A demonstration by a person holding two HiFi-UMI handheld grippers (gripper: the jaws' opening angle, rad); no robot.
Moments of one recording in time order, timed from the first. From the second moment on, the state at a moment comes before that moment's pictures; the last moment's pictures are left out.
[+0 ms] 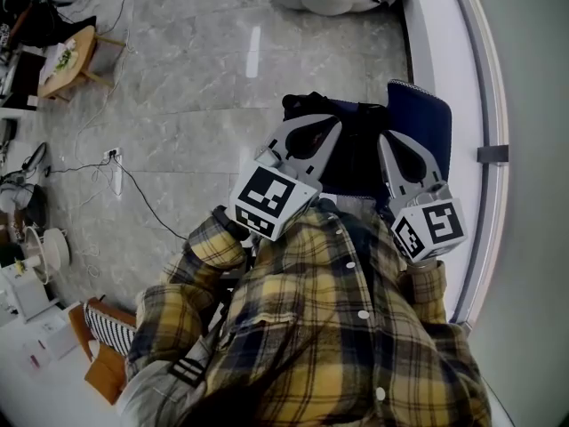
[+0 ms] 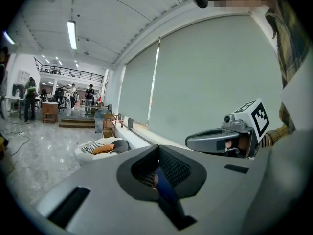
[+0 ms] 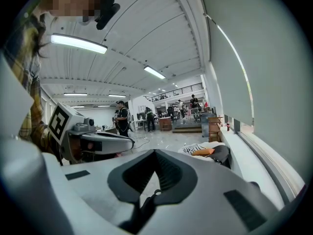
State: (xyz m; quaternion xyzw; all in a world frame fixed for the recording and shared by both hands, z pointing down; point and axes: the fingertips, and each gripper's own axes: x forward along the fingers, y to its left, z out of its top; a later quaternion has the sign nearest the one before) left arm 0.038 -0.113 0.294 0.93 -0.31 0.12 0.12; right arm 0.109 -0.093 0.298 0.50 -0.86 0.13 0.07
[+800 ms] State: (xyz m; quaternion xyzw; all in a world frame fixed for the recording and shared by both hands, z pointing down) left arm 0.034 -0.107 0.299 0.93 -0.32 0.13 0.13; right arm 0.113 -0.081 0.309 0.51 -0.84 0.15 0.09
